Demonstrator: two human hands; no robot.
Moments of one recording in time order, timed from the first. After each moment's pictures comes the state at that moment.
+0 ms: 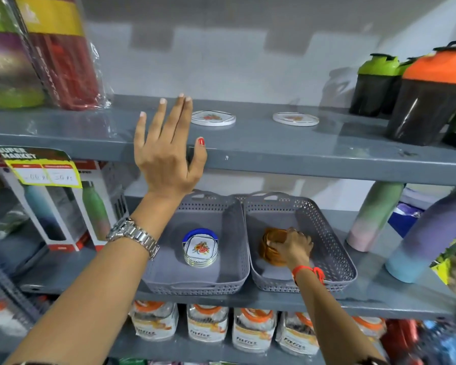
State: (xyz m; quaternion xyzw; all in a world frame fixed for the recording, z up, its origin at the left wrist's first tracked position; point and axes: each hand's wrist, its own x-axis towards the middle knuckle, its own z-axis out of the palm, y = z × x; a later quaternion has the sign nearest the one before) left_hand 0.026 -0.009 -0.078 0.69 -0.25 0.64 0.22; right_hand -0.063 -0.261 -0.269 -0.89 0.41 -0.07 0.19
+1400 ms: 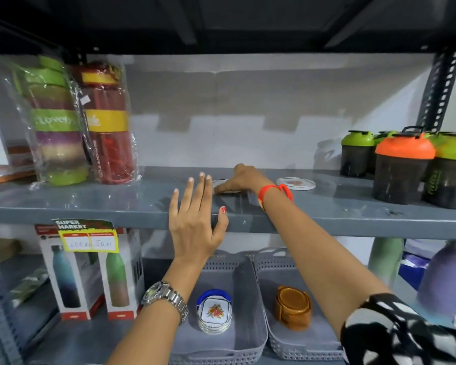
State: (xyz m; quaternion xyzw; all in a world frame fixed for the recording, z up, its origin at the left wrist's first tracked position) left_hand 0.016 -0.004 -0.074 0.74 -0.27 0.58 0.23; right_hand 0.014 -0.137 0.038 -0.97 0.15 -0.10 0.18
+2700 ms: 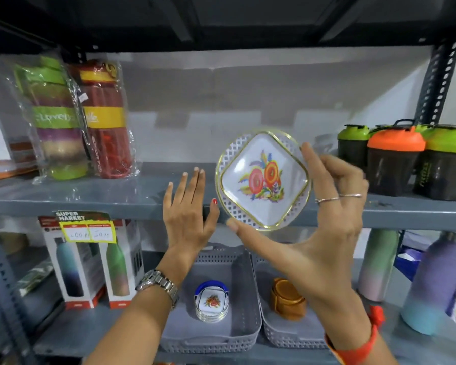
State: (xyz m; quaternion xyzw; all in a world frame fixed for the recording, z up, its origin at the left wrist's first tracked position) left_hand 0.010 -0.005 -0.073 0.70 -0.28 0.60 0.26; right_hand -0.204 -0.091 -0.011 -0.73 -0.02 -0.66 0.20
